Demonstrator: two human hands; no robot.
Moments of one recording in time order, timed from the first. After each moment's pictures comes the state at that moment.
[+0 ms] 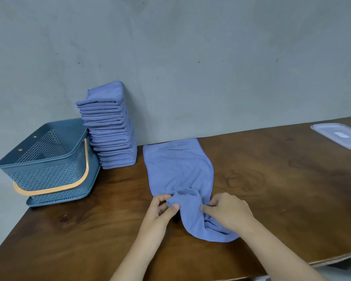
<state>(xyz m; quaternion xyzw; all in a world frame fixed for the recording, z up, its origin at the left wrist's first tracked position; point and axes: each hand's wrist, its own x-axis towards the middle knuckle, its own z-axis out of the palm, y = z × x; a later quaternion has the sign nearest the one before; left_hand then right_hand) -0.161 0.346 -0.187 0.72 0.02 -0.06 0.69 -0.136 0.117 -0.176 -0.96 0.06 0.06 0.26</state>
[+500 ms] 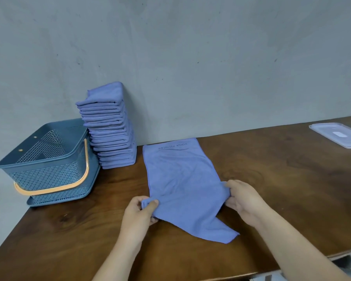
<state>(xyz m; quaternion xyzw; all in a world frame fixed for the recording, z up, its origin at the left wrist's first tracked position) -0.146 0.380 -0.188 0.72 0.15 0.02 0.68 -0.120 0.078 -0.169 -0.65 0.17 0.08 0.74</state>
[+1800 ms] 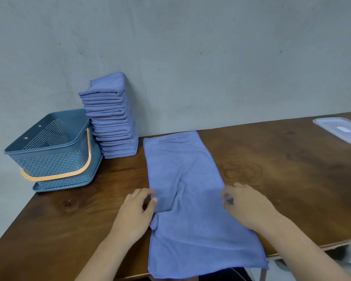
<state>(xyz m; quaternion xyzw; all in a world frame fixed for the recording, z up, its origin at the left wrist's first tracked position) -0.164 0.402 -0.195 0.94 -0.04 0.07 0.32 -0.166 0.067 -0.162 -0.99 -0.03 0.02 0.13</state>
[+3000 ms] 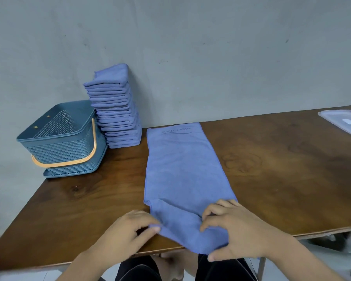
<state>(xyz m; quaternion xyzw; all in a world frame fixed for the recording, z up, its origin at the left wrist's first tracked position) -0.244 0.421 -0.182 0.92 -0.29 0.03 0.27 -0.226 0.072 -0.178 -0.91 -0.37 0.07 0.15</state>
